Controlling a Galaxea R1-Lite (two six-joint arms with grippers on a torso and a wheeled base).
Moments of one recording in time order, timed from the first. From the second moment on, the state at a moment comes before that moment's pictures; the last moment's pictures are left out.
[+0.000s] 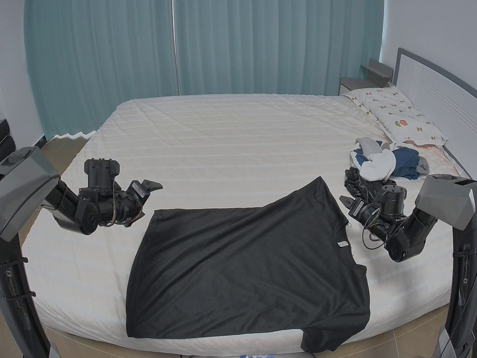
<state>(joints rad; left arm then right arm) -0.07 2.16 -1.04 -0.59 -0.22 -0.92 0.10 2.39 -0.89 -1.19 -0.03 0.60</state>
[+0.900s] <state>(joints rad) -0.06 2.56 -1.50 -0.45 -0.12 -0.80 0.04 2.32 -0.50 -1.55 0.06 0.98</state>
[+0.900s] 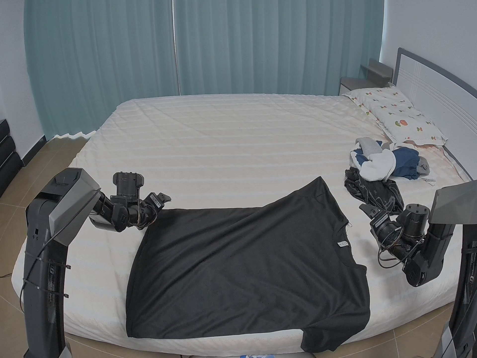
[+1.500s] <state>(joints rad) -0.07 2.62 -1.57 -0.45 0.00 -0.76 0.05 2.34 -0.50 -1.55 0.06 0.98</state>
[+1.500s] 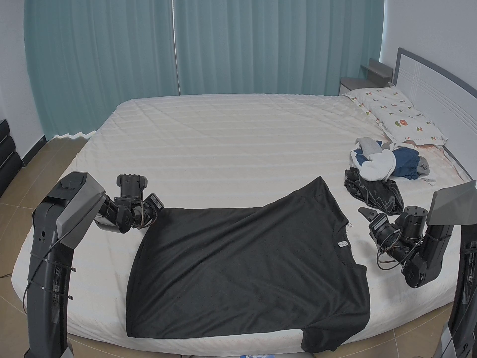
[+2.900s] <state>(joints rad) -0.01 2.68 -1.68 -0.48 0.13 -0.84 0.05 2.35 -0.49 -1.55 0.05 0.98</state>
